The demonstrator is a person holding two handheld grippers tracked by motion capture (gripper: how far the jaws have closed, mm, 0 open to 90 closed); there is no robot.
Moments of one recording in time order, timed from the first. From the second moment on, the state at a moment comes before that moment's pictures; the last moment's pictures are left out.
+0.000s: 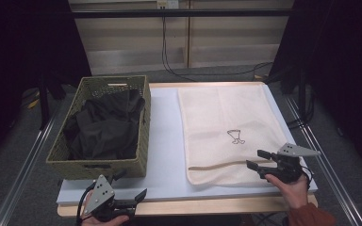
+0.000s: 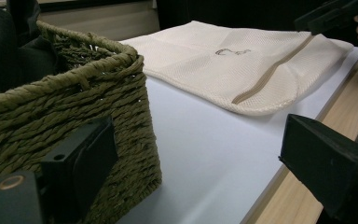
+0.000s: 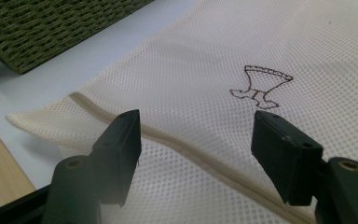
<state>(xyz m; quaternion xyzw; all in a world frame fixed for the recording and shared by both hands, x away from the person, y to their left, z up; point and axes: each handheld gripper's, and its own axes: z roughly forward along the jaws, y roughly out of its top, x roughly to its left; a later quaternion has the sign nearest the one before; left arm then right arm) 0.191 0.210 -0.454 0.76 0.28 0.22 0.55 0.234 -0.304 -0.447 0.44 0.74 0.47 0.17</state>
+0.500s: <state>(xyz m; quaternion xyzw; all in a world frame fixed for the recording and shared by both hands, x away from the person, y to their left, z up) 0.191 0.211 -0.454 0.75 0.28 0.22 0.55 0.286 -0.288 -0.448 0.42 0.77 0.44 0.16</state>
